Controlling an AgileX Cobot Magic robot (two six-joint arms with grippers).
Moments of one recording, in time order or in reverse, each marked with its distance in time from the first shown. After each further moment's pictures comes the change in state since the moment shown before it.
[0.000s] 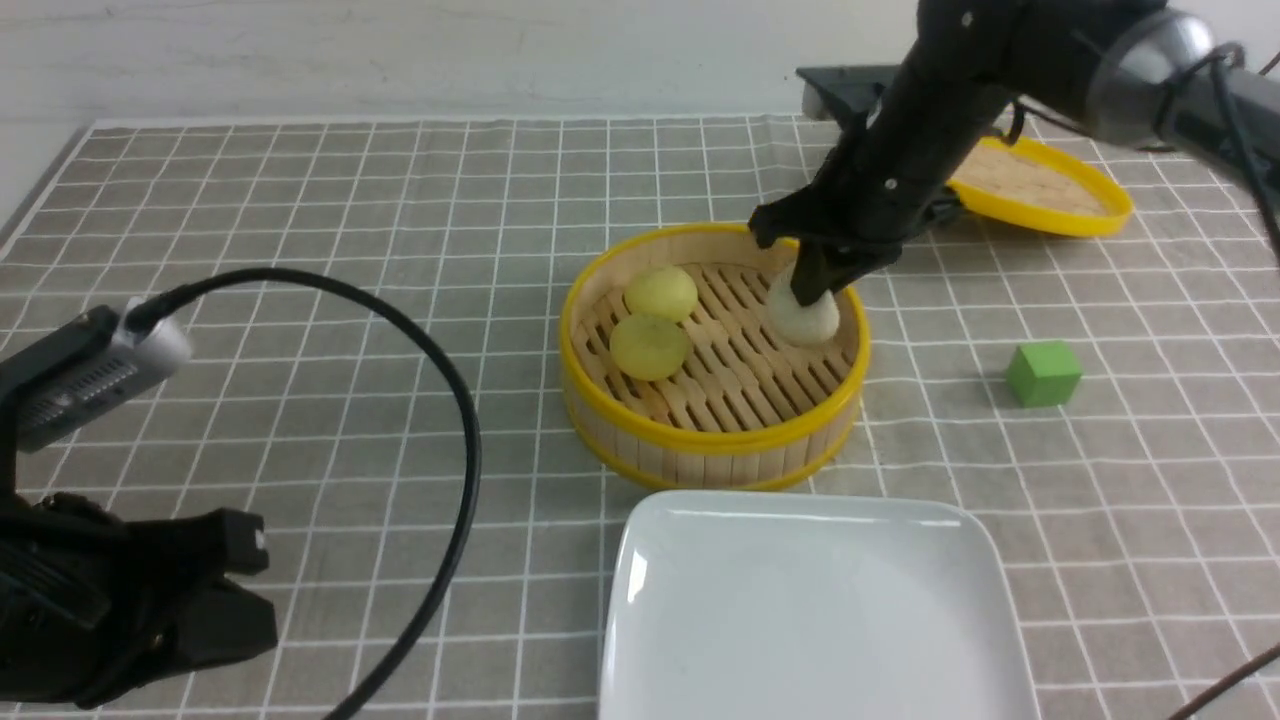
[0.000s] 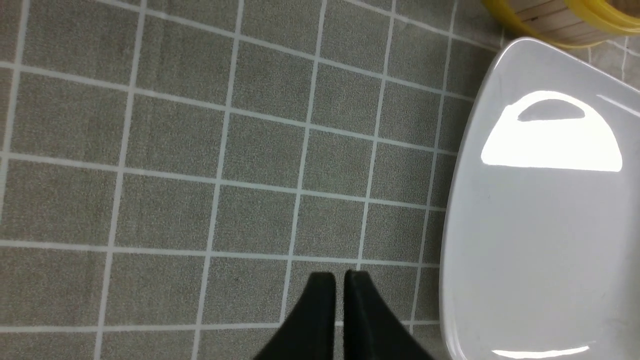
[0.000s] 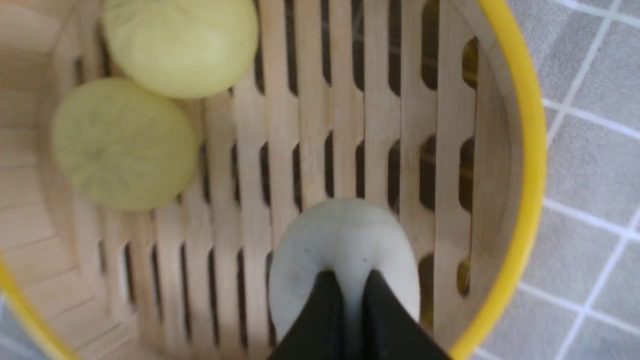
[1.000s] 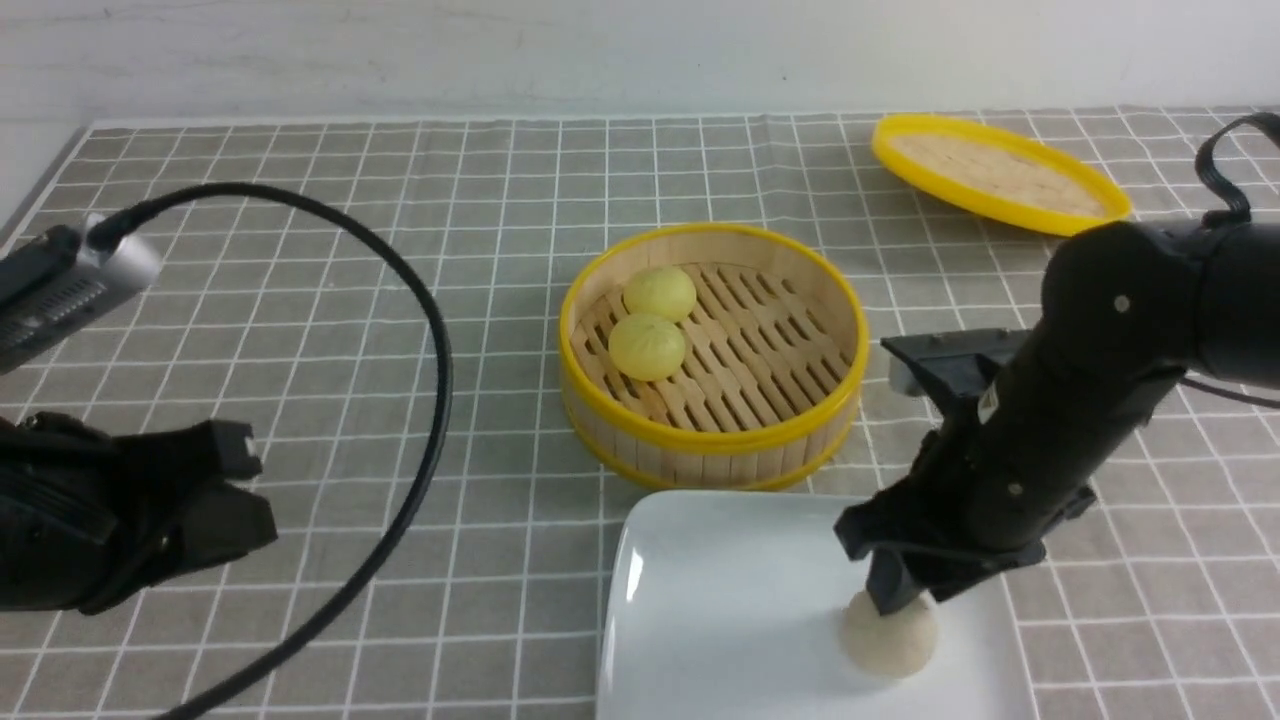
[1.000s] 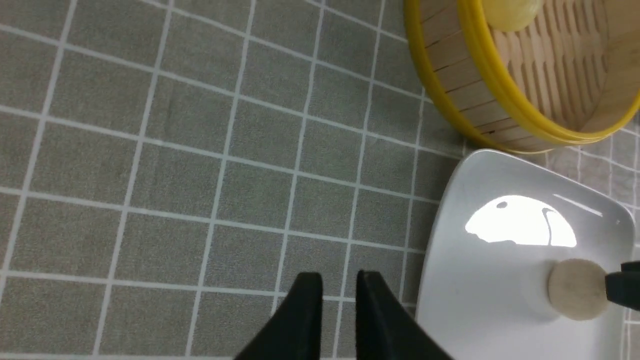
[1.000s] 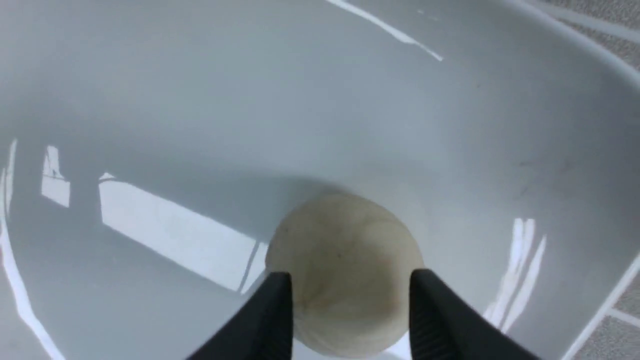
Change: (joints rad) right arm 0.128 -0.447 0.960 0.034 -0.315 0.060; left arm 0.000 0.034 -0.059 -0.024 -0.124 0.004
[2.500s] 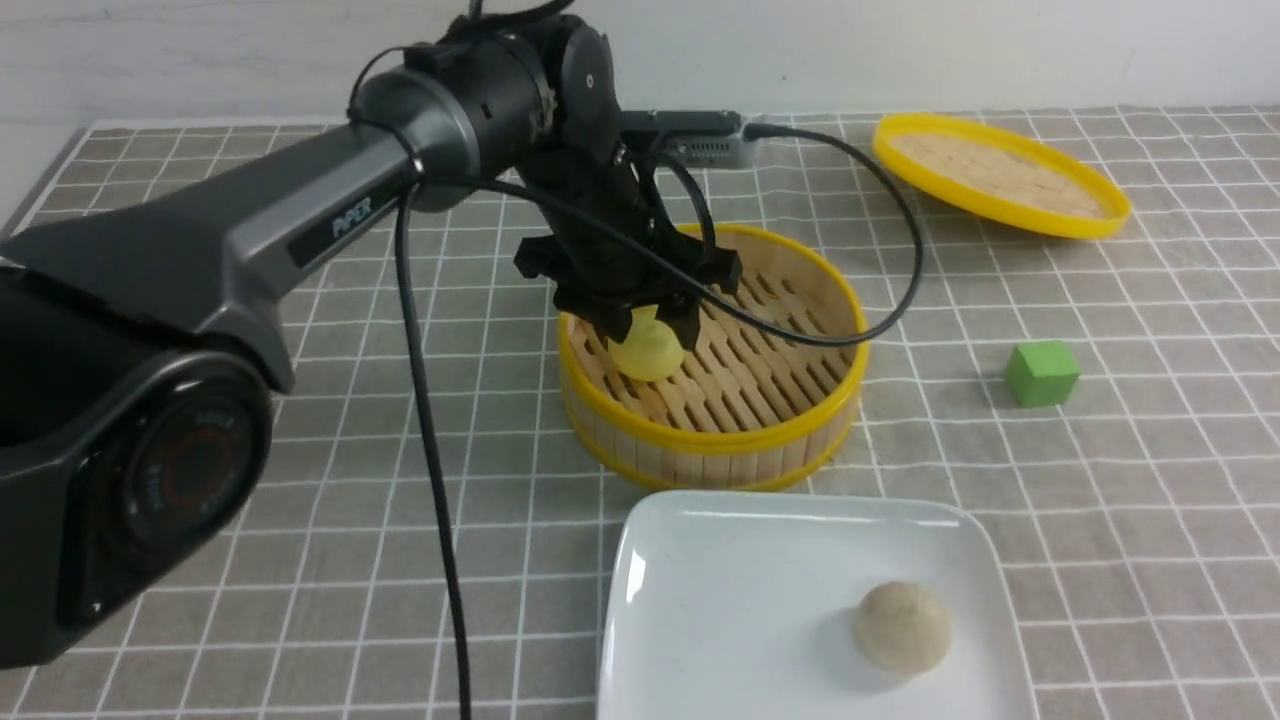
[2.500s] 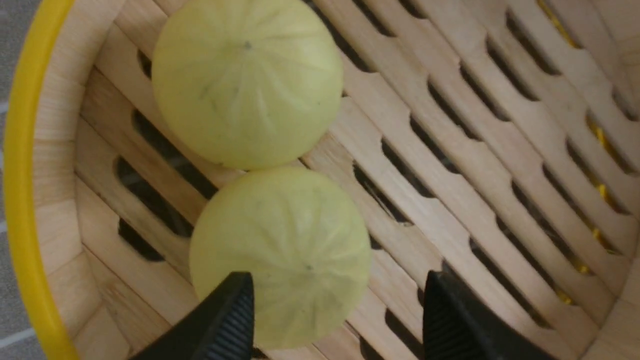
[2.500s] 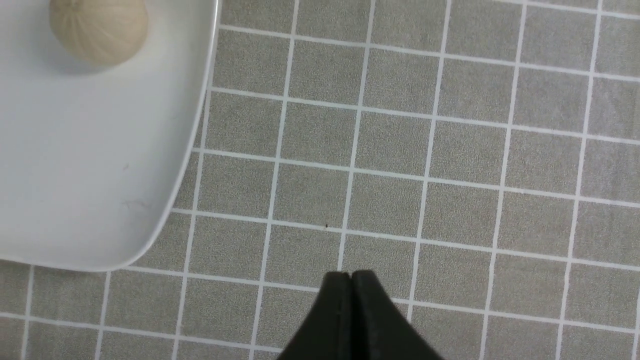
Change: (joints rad) right arm 0.000 -0.935 0.332 -0.396 0.362 0.332; left arm -0.485 1.248 -1.239 0.333 0.180 -0.050
